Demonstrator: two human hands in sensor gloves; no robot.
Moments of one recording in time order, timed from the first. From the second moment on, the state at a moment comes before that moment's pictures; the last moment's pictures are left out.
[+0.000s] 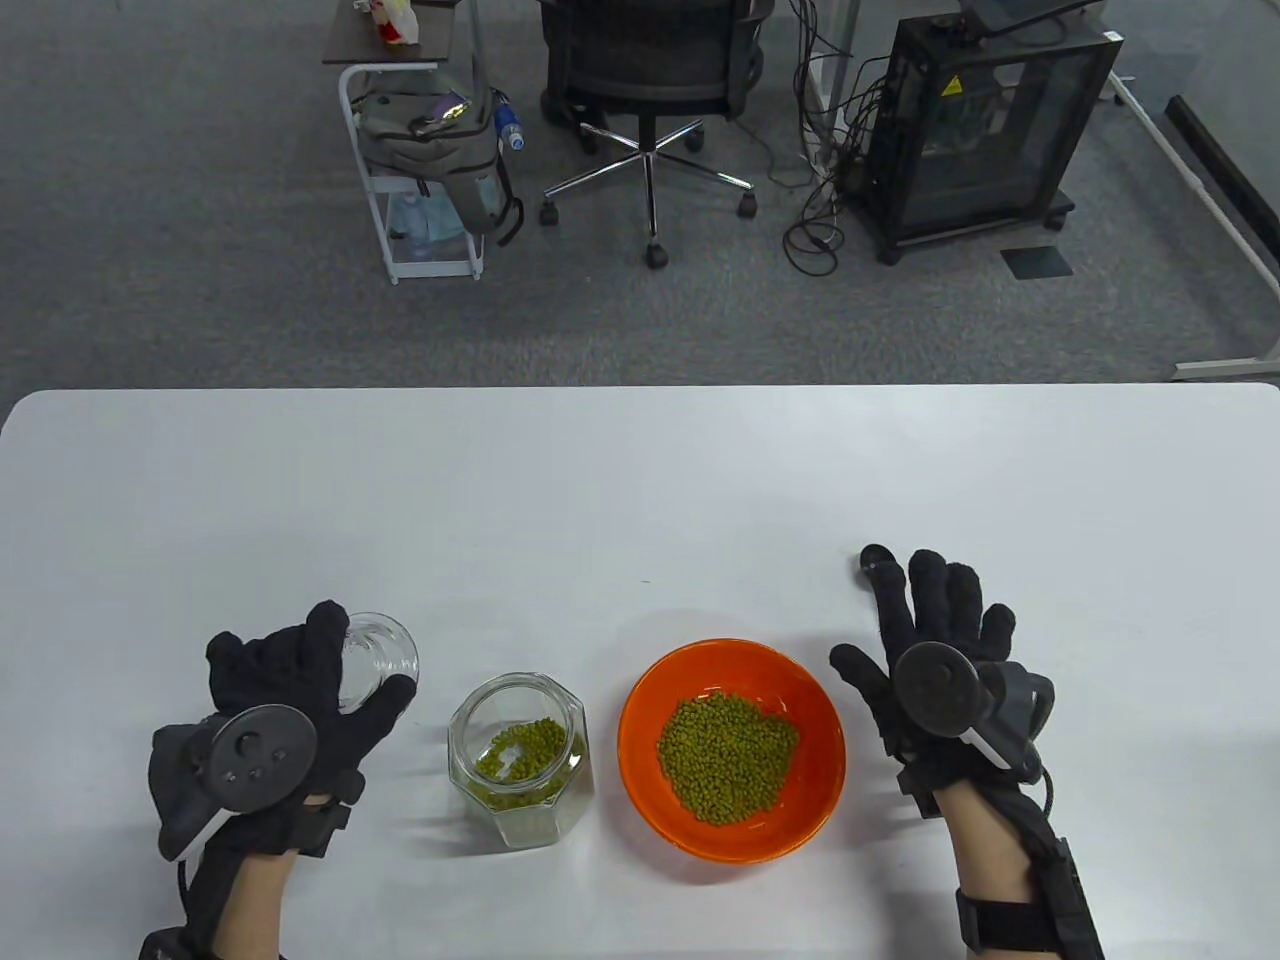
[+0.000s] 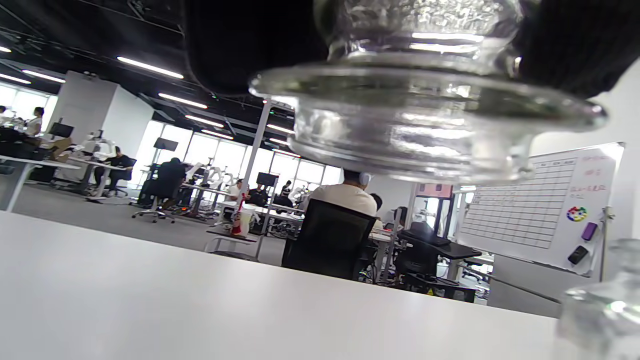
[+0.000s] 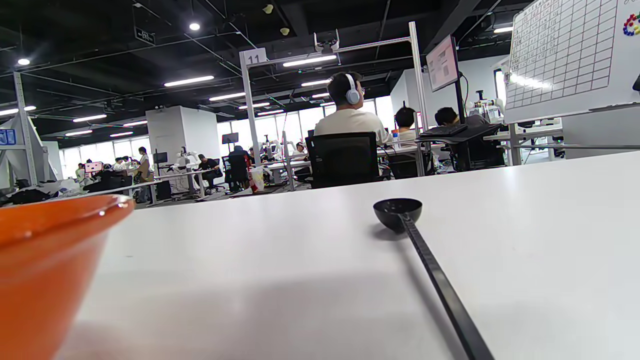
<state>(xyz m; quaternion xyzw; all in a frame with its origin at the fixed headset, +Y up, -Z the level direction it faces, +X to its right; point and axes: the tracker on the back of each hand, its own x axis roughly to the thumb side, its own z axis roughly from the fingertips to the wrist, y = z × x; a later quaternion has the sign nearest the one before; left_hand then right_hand) -0.294 -0.638 -0.247 0.19 -0.10 0.13 0.97 0.224 -0.686 -0.304 0.04 -0.13 0.98 0.12</state>
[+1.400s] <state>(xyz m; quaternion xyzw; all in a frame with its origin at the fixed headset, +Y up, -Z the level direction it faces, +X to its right) -0.189 -0.640 -0.243 0.10 -0.24 0.07 0.96 0.233 -0.686 -0.305 0.03 -0.12 0.98 0.13</state>
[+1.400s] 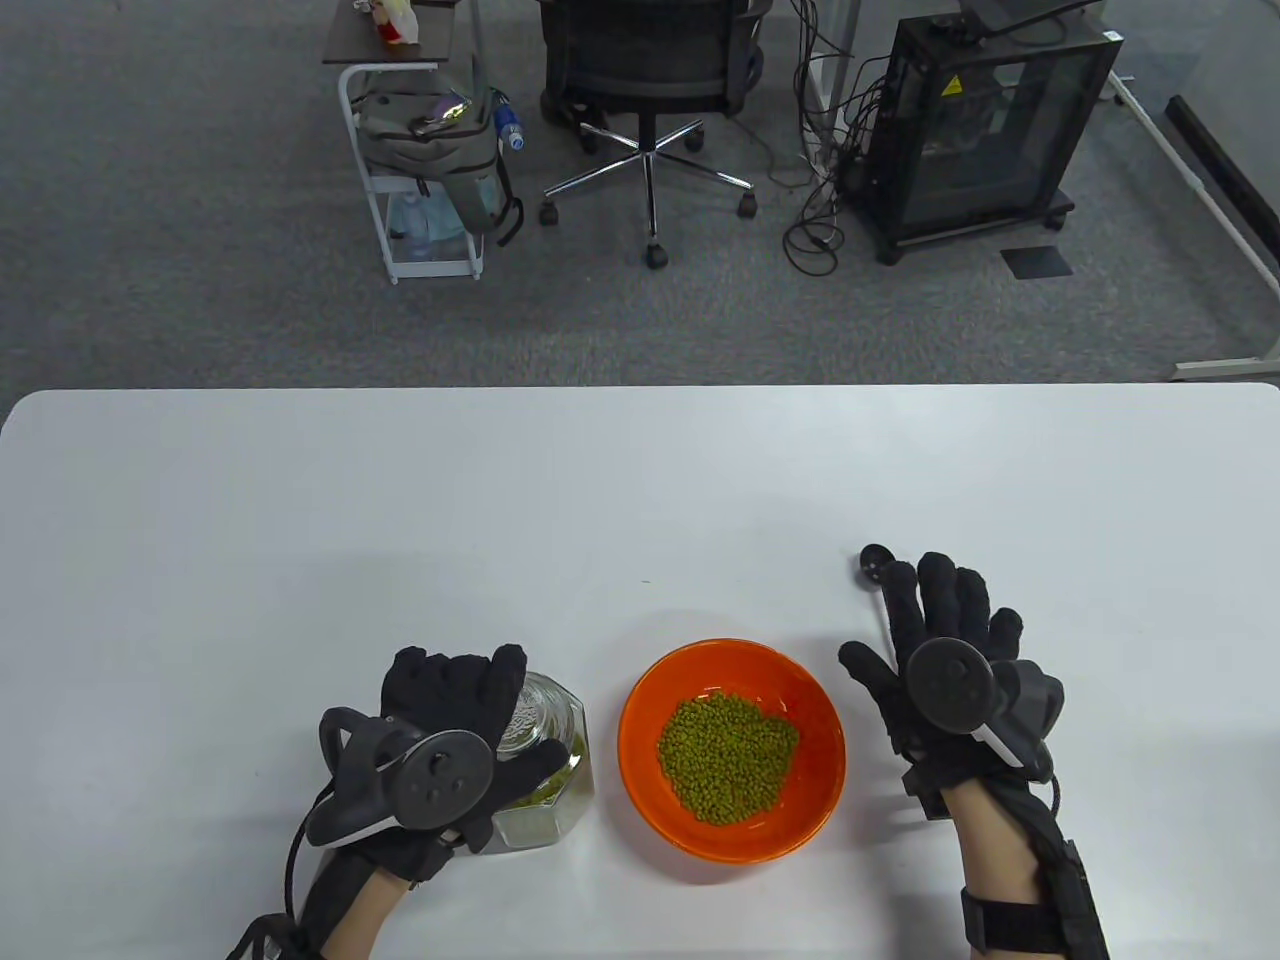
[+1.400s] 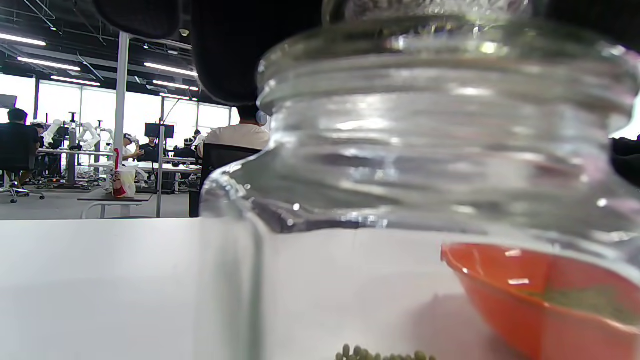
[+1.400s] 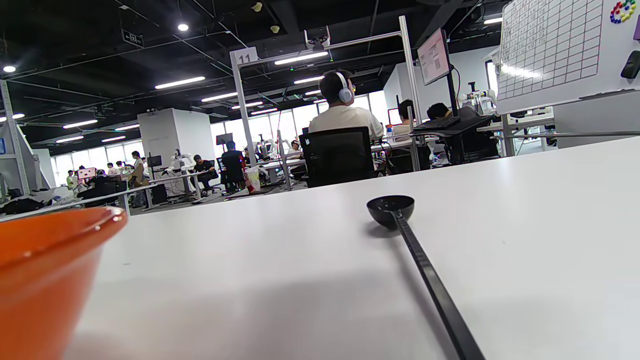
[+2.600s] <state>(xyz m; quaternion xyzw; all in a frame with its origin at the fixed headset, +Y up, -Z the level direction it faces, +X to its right) -0.205 -0.629 -0.237 0.09 -0.25 0.12 0.96 0.233 -0.687 -0.307 0.02 -0.10 0.99 0.13</state>
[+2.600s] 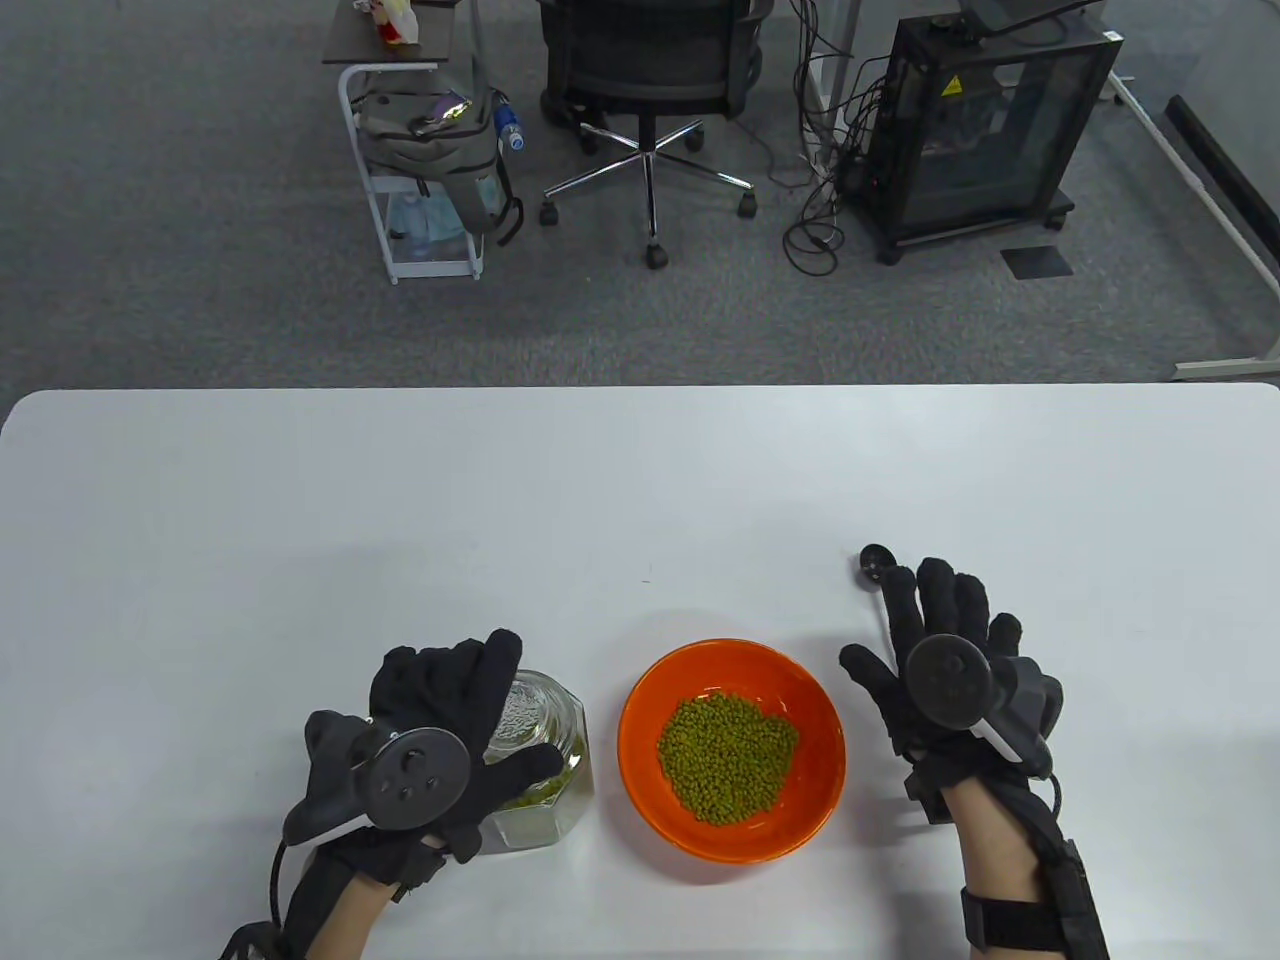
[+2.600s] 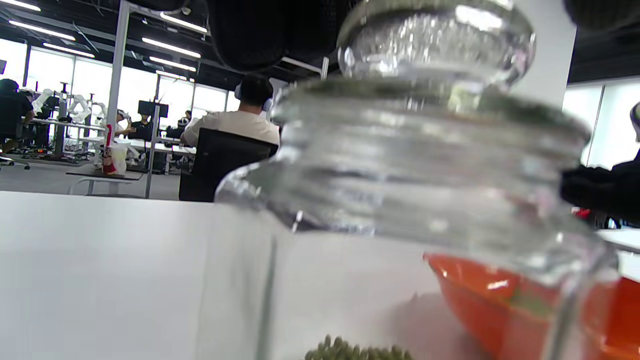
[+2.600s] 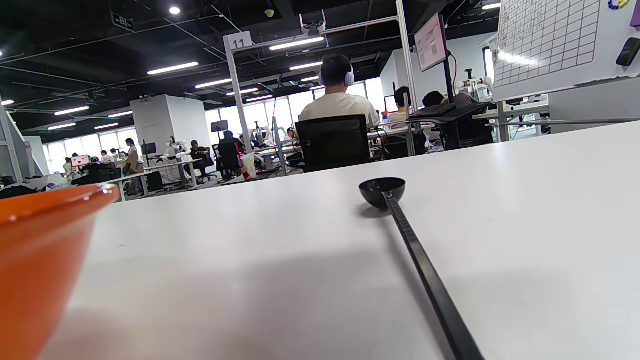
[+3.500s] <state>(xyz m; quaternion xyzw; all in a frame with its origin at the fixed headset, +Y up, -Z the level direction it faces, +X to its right) -0.305 -0.651 -0.295 0.09 -0.07 0.09 0.99 0.232 -0.689 -0.307 0.02 -0.11 0.99 0.11</state>
